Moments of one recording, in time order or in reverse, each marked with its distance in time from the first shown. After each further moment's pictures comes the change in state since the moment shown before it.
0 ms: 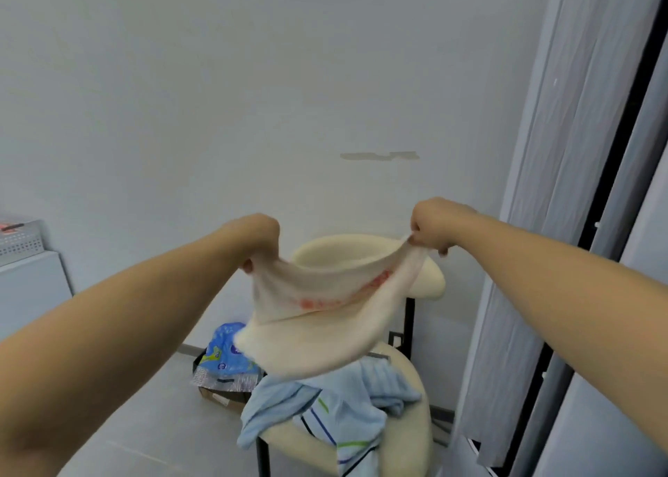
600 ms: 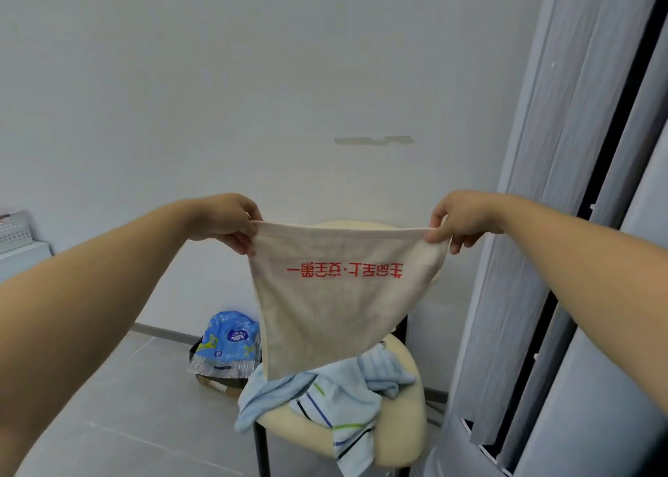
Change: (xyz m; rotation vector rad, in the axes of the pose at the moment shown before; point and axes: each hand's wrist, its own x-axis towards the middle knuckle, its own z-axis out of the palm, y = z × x) left_hand 0.036 -0.051 -0.013 -0.482 -0.091 0.221; right_hand 0.004 0.061 0.019 0.507 -0.146 0.052
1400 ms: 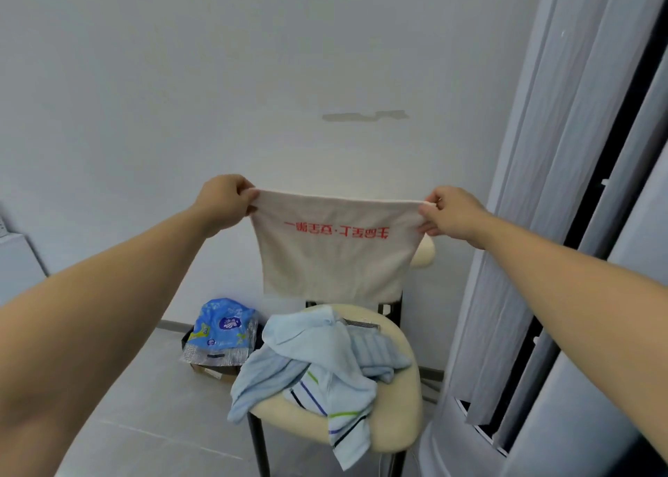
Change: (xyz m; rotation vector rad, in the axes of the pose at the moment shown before) left_hand 0.061 -0.015 0.036 -0.011 0.487 0.180; right_hand 0.044 0.037 0.056 0.469 0.362 -0.088
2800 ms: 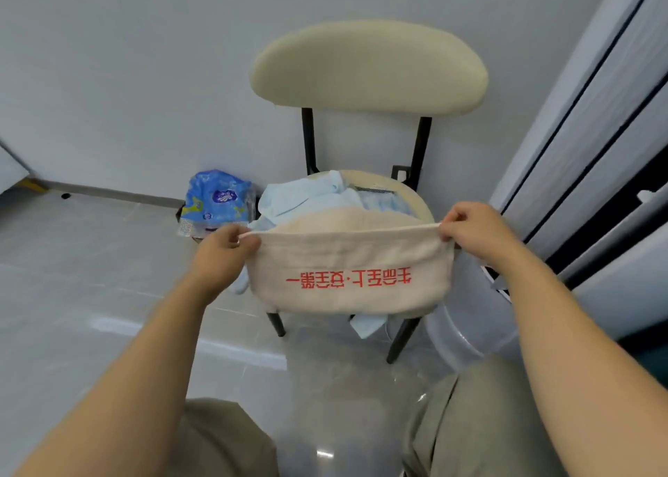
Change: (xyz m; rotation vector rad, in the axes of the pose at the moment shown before) left_hand -0.175 -0.220 0.164 -0.145 -0.282 -0.361; right_hand -0.100 0.197 0.162 -0.149 -0.103 0.392
